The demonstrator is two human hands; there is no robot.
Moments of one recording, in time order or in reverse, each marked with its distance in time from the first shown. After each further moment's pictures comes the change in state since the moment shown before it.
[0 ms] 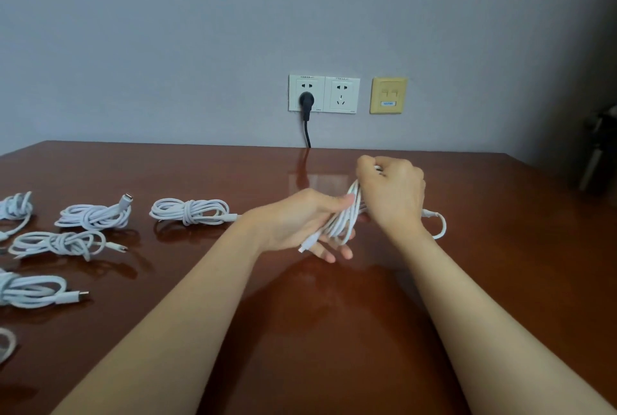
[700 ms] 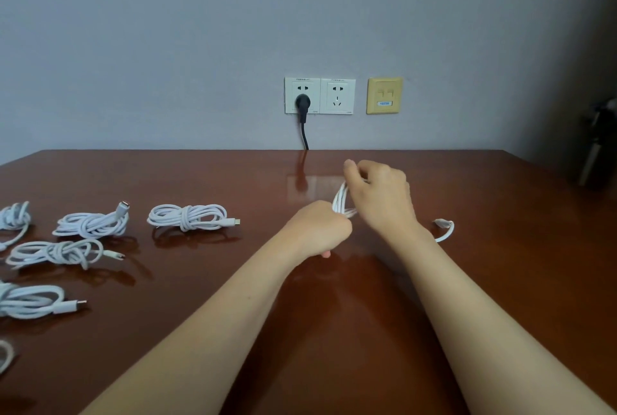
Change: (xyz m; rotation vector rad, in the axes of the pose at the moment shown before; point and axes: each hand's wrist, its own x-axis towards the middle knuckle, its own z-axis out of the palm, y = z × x) left_hand 0.017 0.001 0.026 0.529 0.524 -0.154; right_hand 0.004 0.013 0.010 -0.037 -0.144 -0.097
